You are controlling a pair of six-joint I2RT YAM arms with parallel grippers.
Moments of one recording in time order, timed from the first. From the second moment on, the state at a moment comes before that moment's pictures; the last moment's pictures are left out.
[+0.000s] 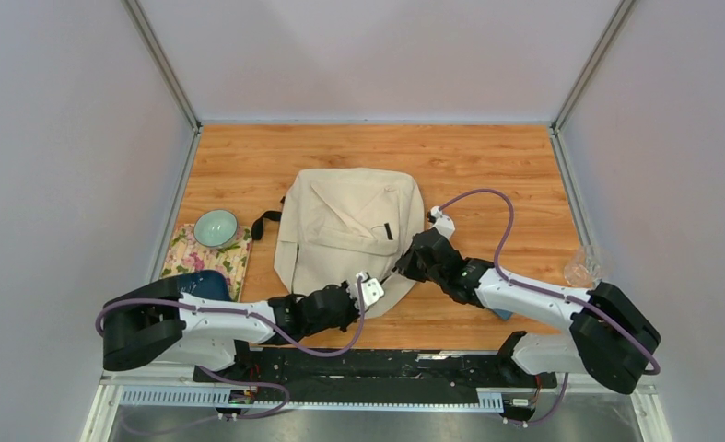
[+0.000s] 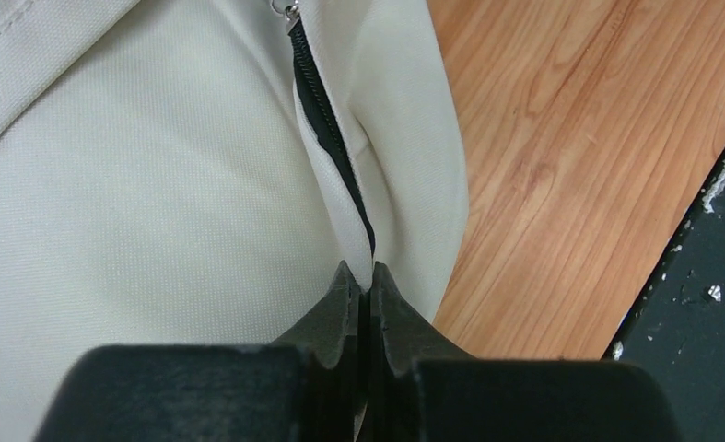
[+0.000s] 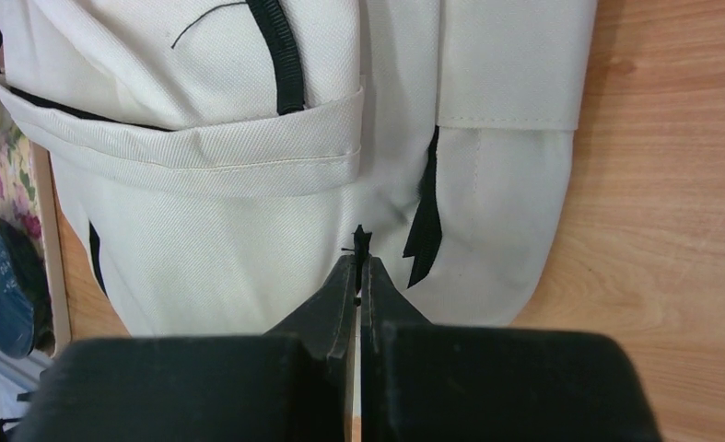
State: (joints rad) left arm -1.25 1.25 0.37 0.28 -0.24 0.01; right arm 0.83 1.25 0.58 -0.04 0.25 0.95
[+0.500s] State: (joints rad) left arm -1.27 1.24 0.51 0.16 -0.28 -0.04; right arm 0.94 1.22 0.56 -0.02 0.28 0.96
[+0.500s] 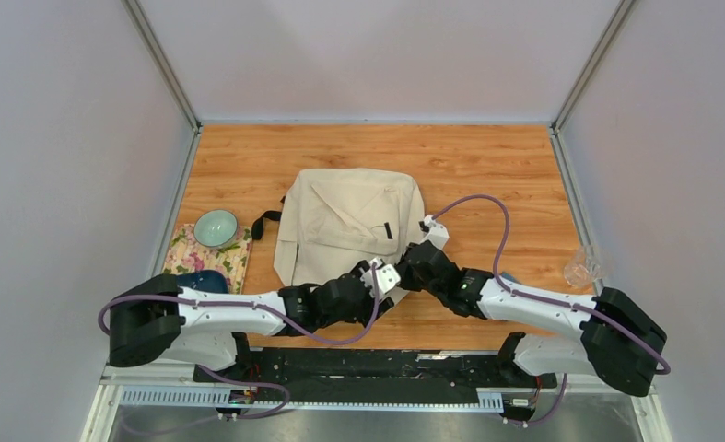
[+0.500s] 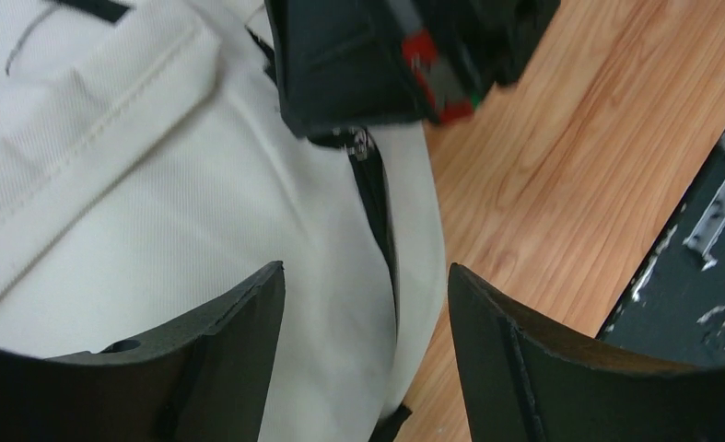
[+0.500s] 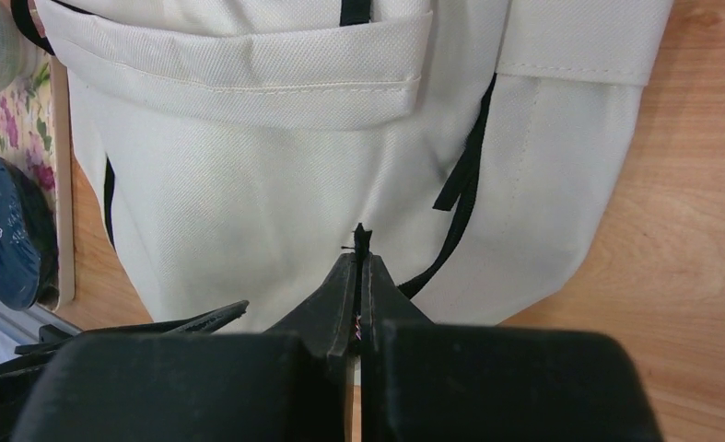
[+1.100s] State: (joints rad) left arm -1.27 1.45 0.63 0.19 -0.27 -0.06; right arm 0.95 1.05 0.46 -0.05 0.33 1.00
